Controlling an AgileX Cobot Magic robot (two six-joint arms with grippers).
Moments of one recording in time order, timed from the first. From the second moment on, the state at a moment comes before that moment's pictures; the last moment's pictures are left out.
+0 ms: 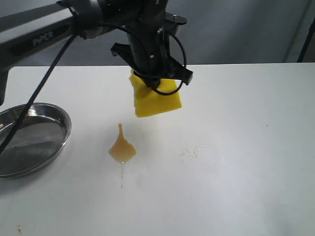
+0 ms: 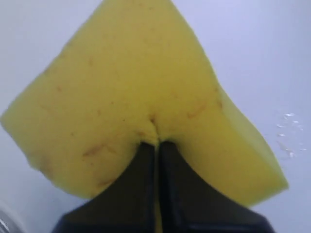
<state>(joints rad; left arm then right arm) -0.67 2.22 -2.08 0.14 1.22 -0.19 0.07 0.01 0.00 -0.05 0.34 0.03</state>
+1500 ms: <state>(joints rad) -0.77 2.19 -1.58 -0.02 1.23 -0.10 0.07 0.01 0.00 -0.05 0.34 0.03</state>
